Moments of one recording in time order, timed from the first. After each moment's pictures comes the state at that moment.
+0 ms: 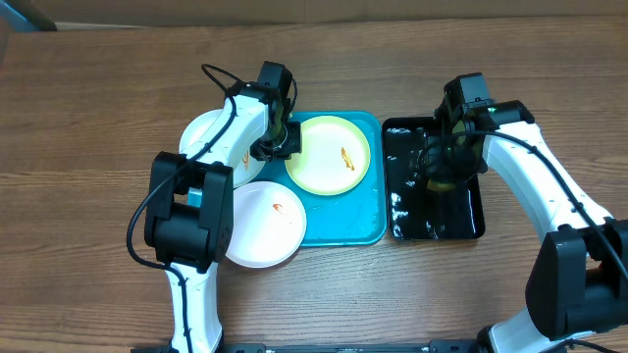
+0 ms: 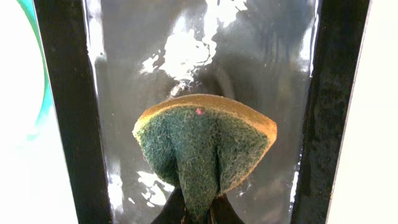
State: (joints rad) left arm -0.27 2.18 1.63 -0.90 0.12 -0.31; right arm 0.16 1.75 1.31 -0.96 -0.04 0.16
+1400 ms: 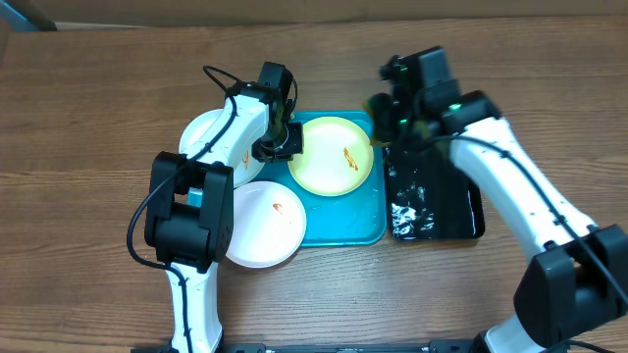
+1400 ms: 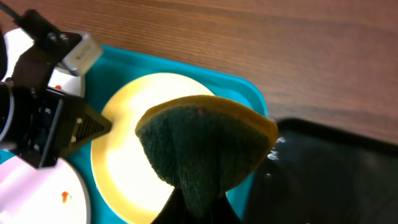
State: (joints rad) left arm -0.28 2.18 1.63 -0.91 0.15 -0.31; right arm 0.39 1.75 1.45 -0.67 -0.14 0.18
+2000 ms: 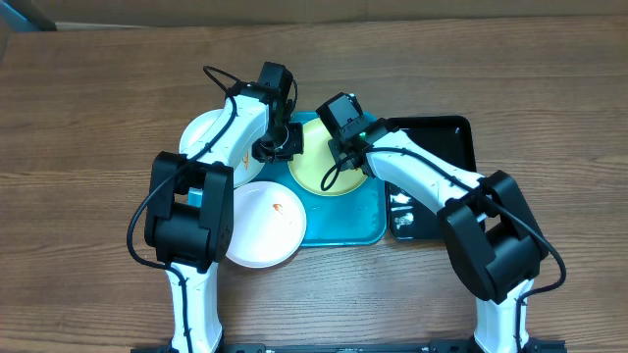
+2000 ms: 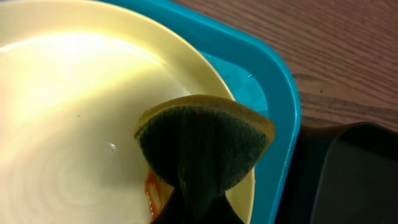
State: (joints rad) left arm -0.28 2.18 1.63 -0.91 0.16 -0.31; right arm 0.59 2.06 1.45 -0.57 0.31 0.19
